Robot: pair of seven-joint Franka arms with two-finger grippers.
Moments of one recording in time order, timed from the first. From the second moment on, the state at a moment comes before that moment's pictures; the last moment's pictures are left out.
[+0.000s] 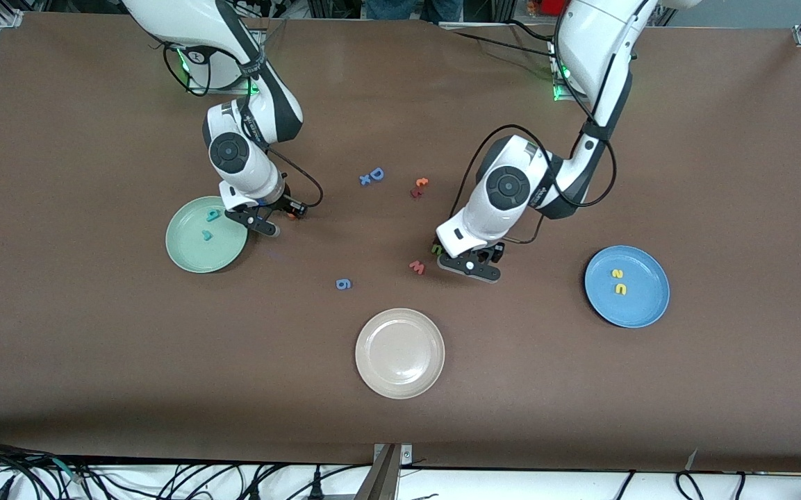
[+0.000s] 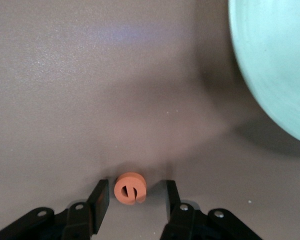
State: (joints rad) left arm -0.57 0.62 -0.02 -1.76 -0.13 2.44 -0.25; right arm 0.56 0.37 -0.07 -2.31 0.20 2.61 0.73
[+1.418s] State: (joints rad) left arm -0.64 0.72 -0.03 -1.76 -0.09 2.54 -0.33; right arm 0.57 0.28 -0.18 -2.28 0.20 2.47 0.51
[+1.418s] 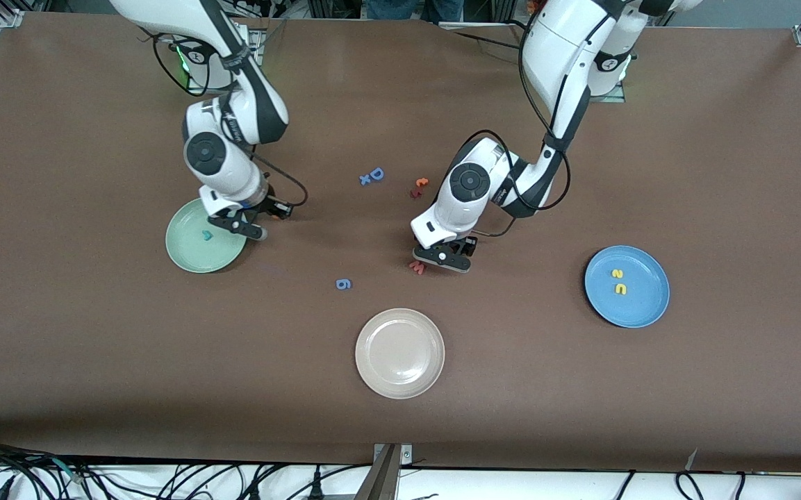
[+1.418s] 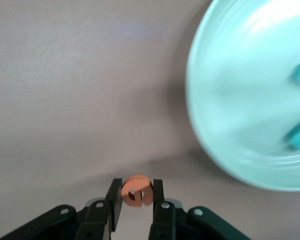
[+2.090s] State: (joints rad) left arm -0.65 0.71 -0.03 -1.75 -0.04 2.54 -0.34; right arm 0.51 0.30 -0.30 -2.28 0.20 2.47 0.20
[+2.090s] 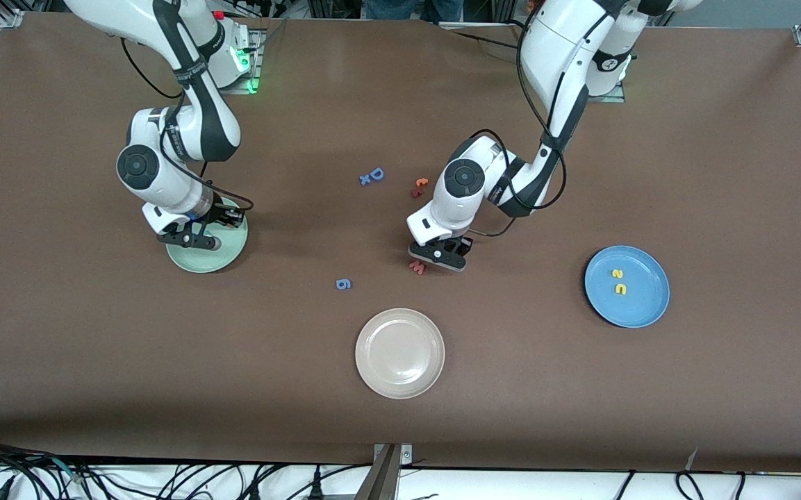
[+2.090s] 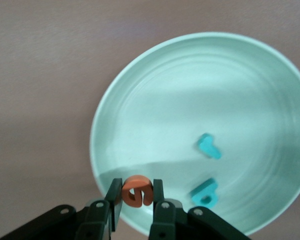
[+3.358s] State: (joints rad) left arm -0.25 0.61 0.09 -1.74 -0.04 2.33 0.59; right arm 0.50 0.28 -0.35 -1.89 0.19 1.82 0.18
